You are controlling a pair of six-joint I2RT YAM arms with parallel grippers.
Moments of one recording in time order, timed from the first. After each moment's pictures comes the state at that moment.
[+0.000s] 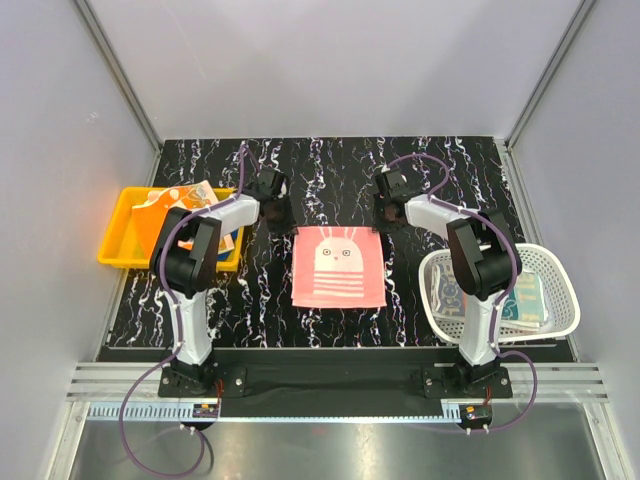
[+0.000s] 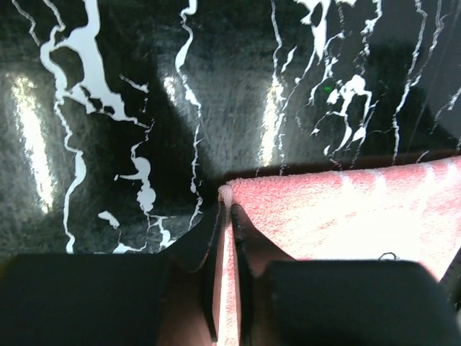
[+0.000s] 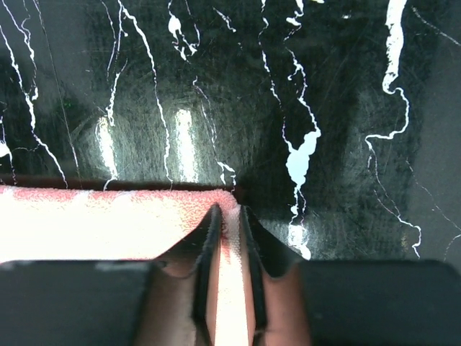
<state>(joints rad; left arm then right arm) -0.35 2.00 1.33 -0.36 0.16 -0.57 0.39 1.99 1.32 -0.33 0.07 0.45</state>
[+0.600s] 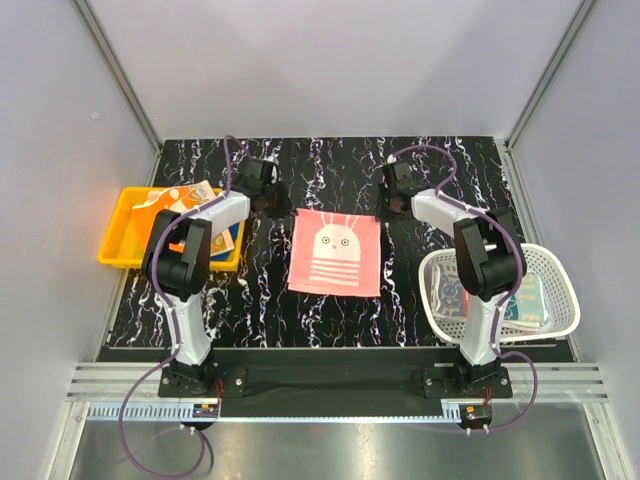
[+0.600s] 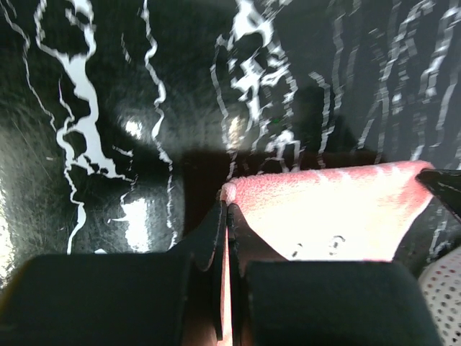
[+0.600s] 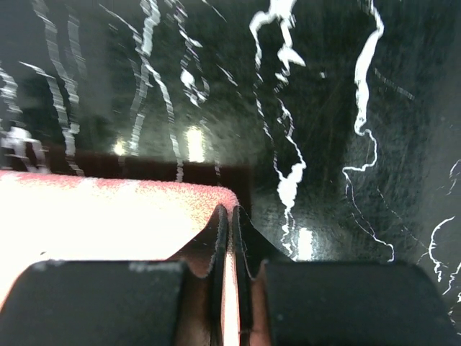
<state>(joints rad) -0.30 1.96 1.33 -0.22 0.23 -0.59 0.35 1.98 1.36 -0.32 0.04 0.44</state>
